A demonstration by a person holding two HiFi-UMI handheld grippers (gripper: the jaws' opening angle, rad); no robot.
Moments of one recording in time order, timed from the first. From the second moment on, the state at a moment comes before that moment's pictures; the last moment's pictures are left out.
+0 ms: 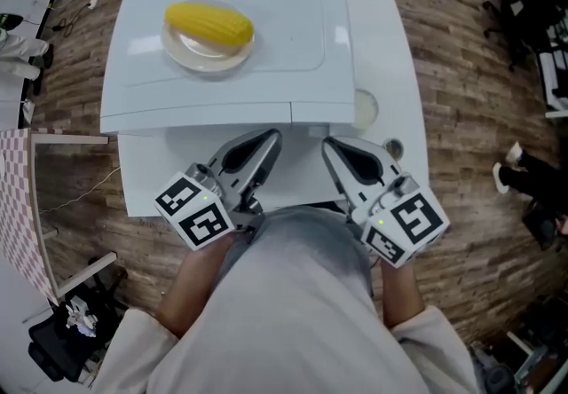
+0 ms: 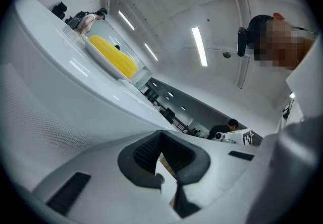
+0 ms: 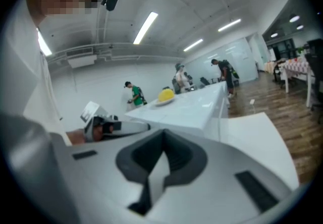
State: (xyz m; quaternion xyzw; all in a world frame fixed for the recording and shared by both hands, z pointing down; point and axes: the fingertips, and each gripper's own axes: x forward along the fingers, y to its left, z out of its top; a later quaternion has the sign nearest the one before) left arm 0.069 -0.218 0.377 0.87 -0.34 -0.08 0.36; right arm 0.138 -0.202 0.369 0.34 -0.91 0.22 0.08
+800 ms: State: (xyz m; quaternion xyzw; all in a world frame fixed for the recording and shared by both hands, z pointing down) left arm 0.074 -0.213 0.365 0.88 -0.35 -0.07 0.32; right arm 0.152 -0.196 0.353 0.38 -0.90 0.20 0.09
